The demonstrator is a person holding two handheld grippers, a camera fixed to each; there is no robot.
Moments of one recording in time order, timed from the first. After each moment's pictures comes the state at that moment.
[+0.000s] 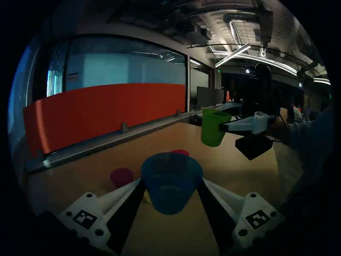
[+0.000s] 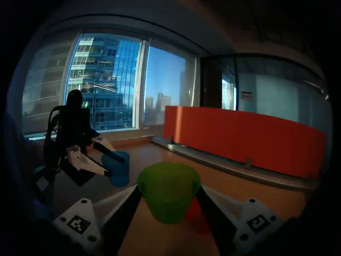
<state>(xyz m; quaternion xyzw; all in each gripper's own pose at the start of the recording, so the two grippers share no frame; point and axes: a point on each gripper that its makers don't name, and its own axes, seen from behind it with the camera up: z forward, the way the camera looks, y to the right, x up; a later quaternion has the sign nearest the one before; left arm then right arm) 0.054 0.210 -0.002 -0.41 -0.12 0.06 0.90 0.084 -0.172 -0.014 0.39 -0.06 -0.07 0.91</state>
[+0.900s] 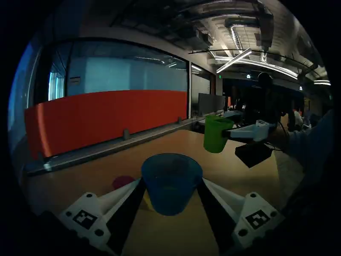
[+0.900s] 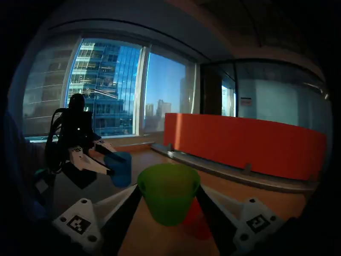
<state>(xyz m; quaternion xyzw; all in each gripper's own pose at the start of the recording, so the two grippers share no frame) 0.073 0.210 0.007 -0.41 -0.09 0.05 0.91 0.093 -0.174 -0.009 0.40 -0.04 -0.06 0.91</state>
